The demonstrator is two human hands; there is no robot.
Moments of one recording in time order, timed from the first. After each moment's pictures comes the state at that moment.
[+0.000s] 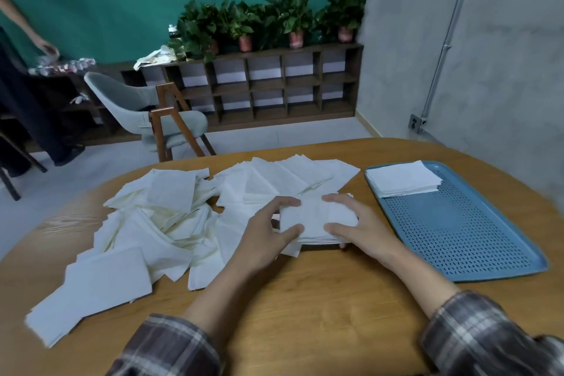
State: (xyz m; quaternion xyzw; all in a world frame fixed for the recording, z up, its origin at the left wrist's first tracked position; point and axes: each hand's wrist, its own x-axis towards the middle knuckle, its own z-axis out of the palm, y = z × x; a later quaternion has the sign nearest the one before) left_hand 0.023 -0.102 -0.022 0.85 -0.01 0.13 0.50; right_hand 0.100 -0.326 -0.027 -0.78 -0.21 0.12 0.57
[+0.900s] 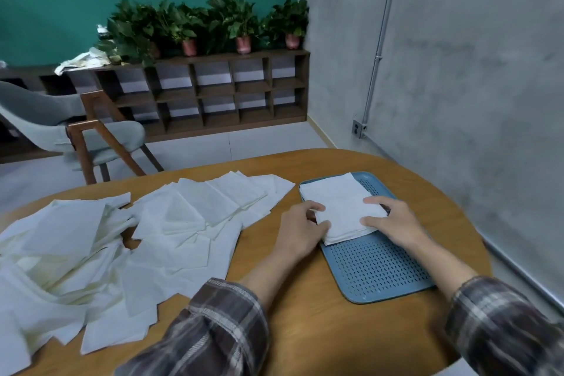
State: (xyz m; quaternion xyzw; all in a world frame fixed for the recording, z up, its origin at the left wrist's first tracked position) left_hand 0.149 -0.279 -0.026 0.87 0.00 0.06 0.48; right_hand 0.192 -0.509 -0.025 -0.88 -0.01 0.01 0.48
